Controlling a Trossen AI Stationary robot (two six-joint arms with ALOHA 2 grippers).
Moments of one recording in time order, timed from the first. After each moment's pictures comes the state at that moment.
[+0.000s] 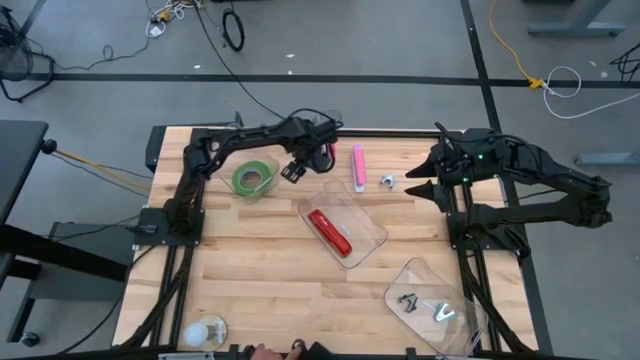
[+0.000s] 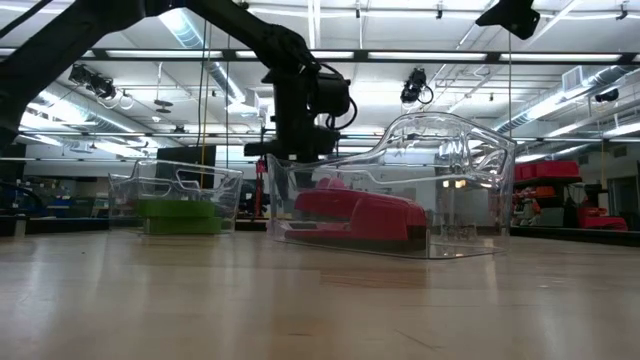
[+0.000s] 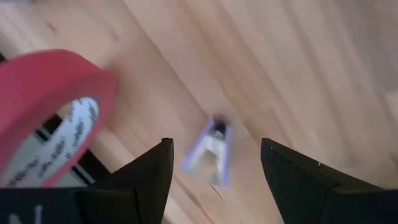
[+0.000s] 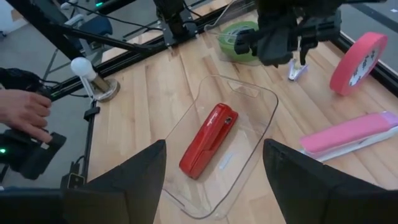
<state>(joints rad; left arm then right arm) 0.43 2.14 1.77 -1.02 -0.16 1.06 -0.22 0.82 1.12 -0.86 -0.20 0.27</state>
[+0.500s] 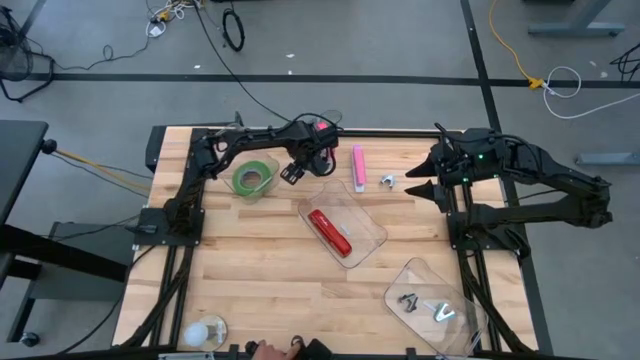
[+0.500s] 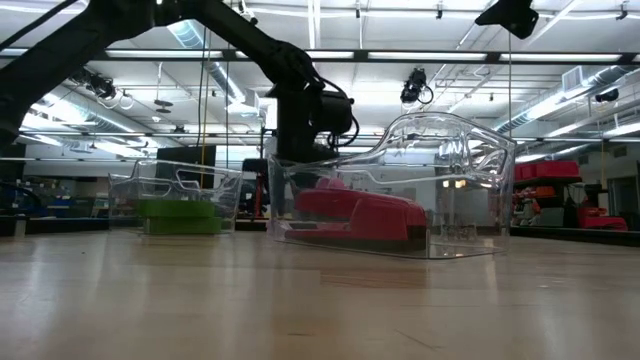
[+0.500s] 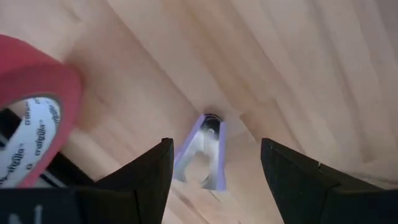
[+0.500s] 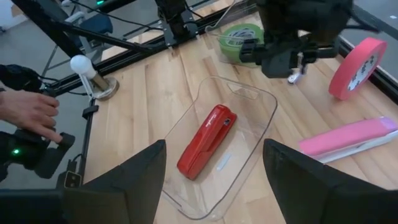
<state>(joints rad) 0.44 2.20 1.77 -1.03 -0.21 1.09 -0.22 0.82 1.12 -0.85 -0.20 0.25</state>
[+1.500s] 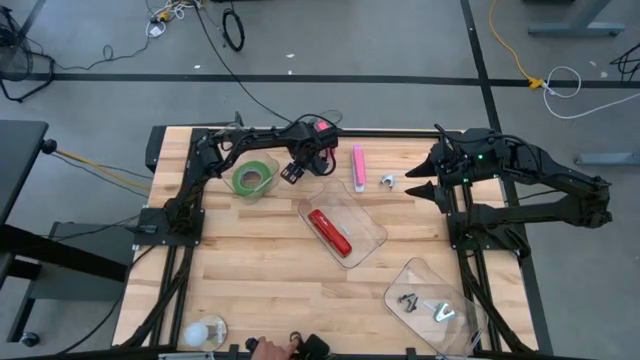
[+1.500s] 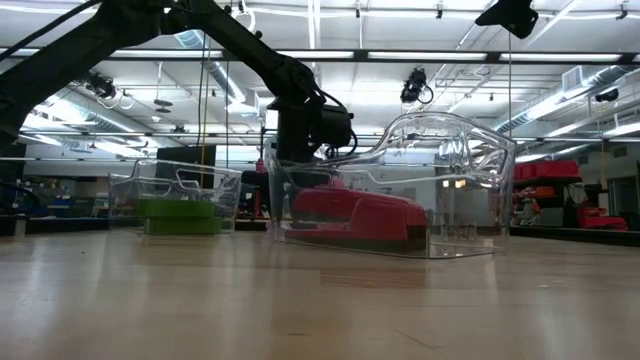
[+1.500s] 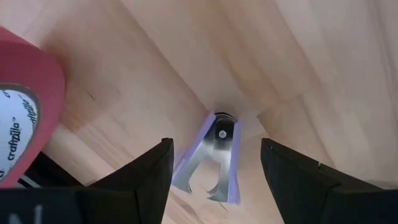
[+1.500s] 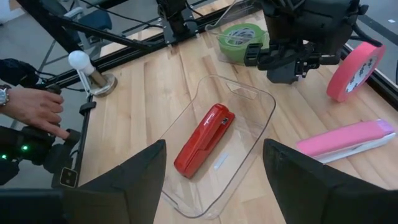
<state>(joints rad) 0.46 2.25 1.77 -1.01 -0.23 1.08 -0.22 0.82 1.12 -0.86 -0.20 0.22</state>
